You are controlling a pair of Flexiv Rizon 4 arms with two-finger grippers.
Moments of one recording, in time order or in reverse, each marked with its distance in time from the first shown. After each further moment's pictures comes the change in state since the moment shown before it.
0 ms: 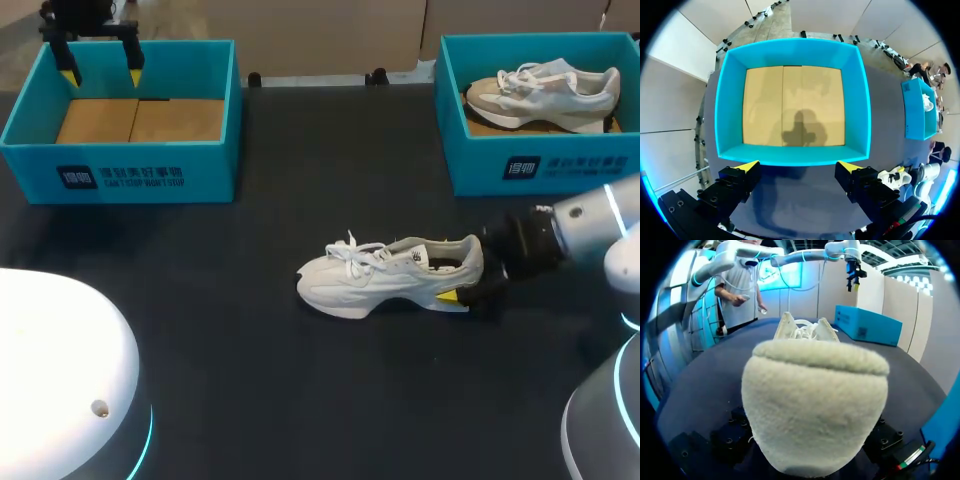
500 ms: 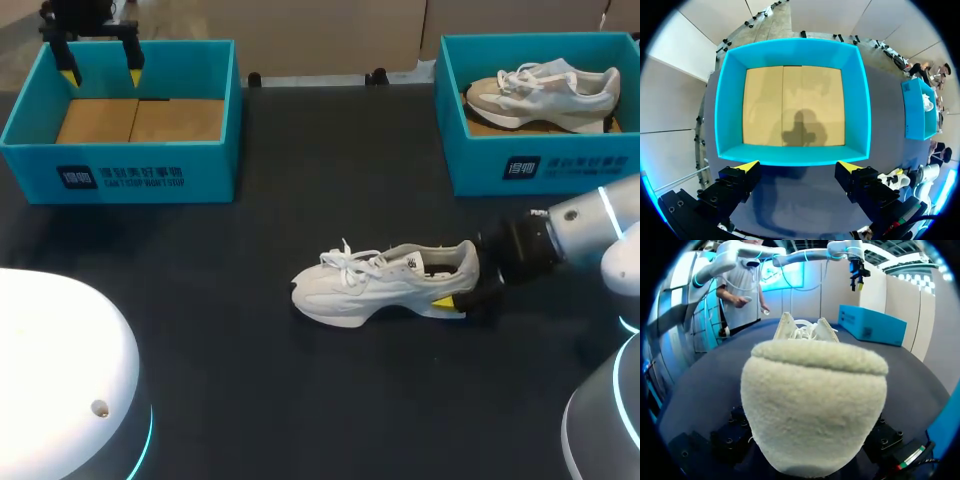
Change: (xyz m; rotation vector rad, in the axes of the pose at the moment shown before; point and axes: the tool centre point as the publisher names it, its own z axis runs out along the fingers) left arm 0.000 0.000 0.000 0.000 0.000 0.000; right arm 0.013 0.006 0.009 -0.002 0.023 0.005
